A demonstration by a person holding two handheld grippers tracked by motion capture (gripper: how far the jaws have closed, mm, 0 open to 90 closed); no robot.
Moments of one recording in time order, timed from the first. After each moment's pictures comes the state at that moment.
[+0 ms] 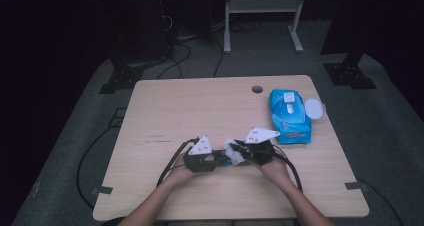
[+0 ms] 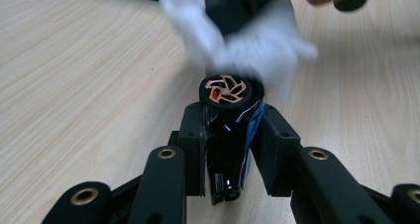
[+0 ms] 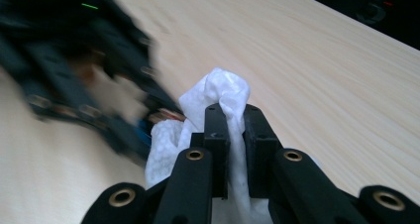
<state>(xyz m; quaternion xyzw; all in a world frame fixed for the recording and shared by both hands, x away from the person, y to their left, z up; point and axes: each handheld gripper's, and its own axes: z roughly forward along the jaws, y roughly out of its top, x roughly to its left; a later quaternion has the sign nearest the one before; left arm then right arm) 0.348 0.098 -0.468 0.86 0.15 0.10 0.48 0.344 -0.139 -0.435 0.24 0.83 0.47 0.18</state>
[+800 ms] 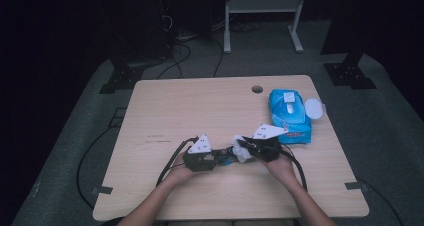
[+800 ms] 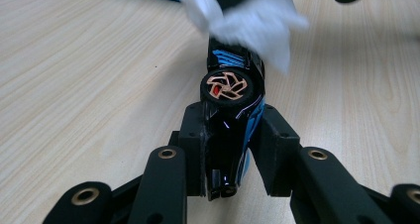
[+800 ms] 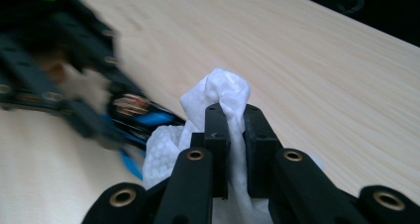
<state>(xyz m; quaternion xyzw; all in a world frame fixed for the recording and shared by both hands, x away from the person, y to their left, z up) 0.350 0.099 -0.468 0.86 0.16 0.09 0.48 0.350 -0.157 -0.436 0.28 0.82 0.47 0.19</state>
